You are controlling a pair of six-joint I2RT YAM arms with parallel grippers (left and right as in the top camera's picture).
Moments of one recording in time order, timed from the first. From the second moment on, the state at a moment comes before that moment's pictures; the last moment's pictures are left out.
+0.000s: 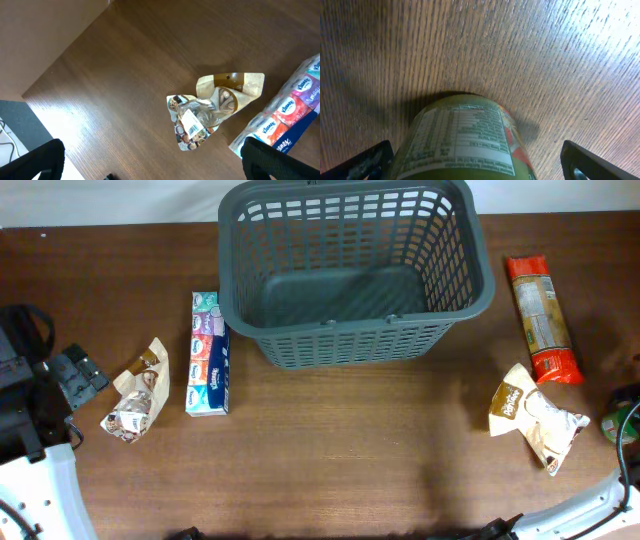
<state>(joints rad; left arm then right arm) 0.38 1.22 1.57 -1.34 -0.34 -0.25 -0.95 2.13 1.57 -1.04 0.02 0.38</state>
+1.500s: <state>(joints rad) 0.38 1.22 1.57 -1.34 -0.34 -0.25 -0.95 2.12 1.67 -1.16 -0.23 0.26</state>
